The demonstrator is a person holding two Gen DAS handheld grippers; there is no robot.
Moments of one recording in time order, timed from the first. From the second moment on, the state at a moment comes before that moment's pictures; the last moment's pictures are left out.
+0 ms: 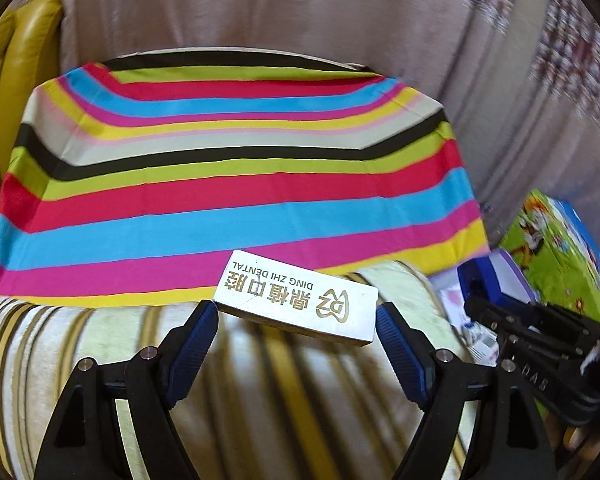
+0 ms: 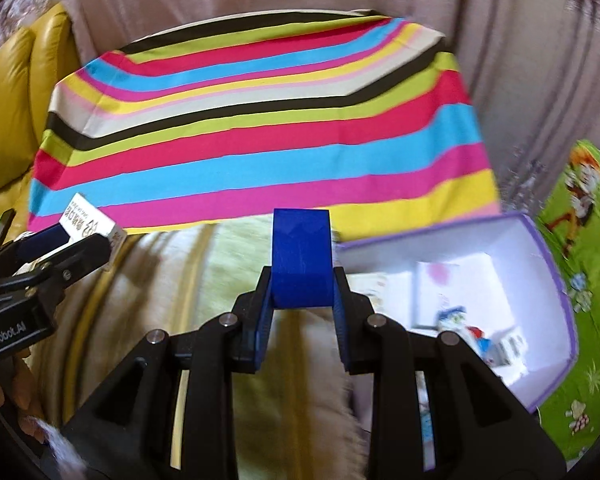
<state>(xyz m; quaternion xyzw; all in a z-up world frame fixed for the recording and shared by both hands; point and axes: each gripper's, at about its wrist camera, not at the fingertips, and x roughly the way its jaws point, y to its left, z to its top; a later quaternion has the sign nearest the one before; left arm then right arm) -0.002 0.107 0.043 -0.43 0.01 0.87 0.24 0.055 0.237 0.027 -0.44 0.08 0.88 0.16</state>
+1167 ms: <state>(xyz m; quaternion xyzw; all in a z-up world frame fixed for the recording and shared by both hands) 0.064 0.249 0.038 -0.41 0.11 0.81 0.40 0.174 0.361 0.023 -0.42 0.14 0.83 0.35</state>
